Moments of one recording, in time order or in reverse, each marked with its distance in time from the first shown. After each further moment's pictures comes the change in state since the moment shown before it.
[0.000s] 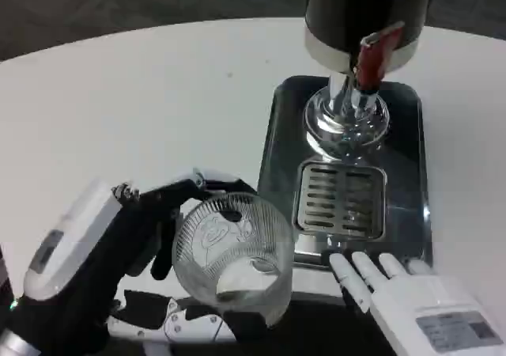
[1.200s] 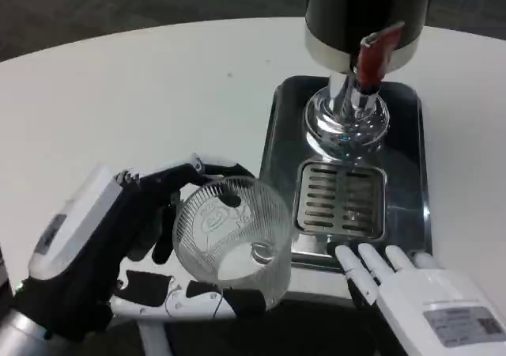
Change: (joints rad) left arm -0.071 -0.014 -0.003 0.043 -0.012 0.037 -0.019; right arm -0.002 -0.001 -0.002 -0.001 0.008 0.028 -0.031
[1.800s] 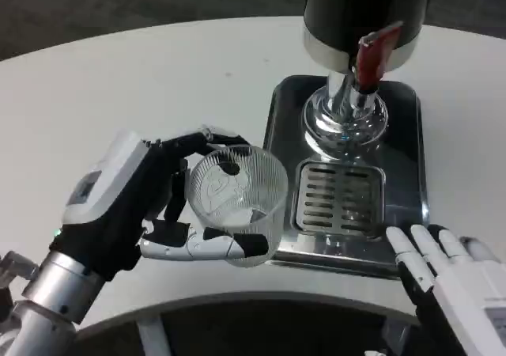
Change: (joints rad) left arm -0.263 -0.010 -0.061 0.293 0.135 0.033 0.060; right arm 0.090 0.047 -0.198 0.000 0.170 -0.086 -0.170
